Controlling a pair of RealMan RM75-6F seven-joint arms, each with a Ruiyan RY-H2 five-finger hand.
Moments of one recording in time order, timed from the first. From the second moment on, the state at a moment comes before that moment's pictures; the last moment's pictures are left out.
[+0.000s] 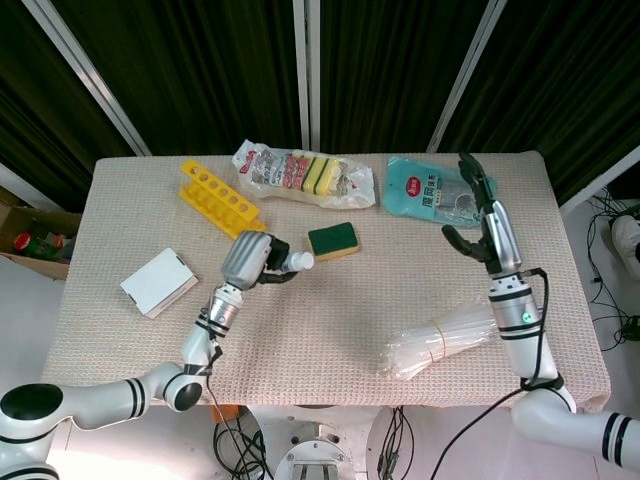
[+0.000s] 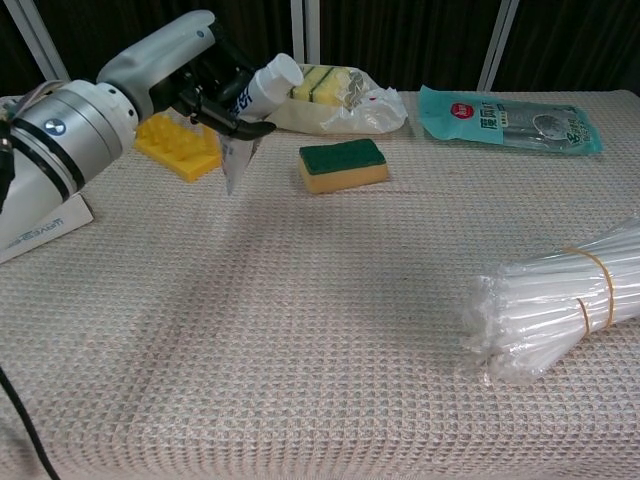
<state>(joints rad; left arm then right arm) -0.76 -1.75 -0.26 -1.34 1.31 1.14 -0.06 0.49 -1.25 0.42 -1.81 -1.28 1.24 0.65</state>
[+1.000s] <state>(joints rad) -0.28 -1.28 0.00 -1.58 1.37 1.49 0.05 0.16 -1.25 0.15 -1.59 -1.31 1.50 0.24</state>
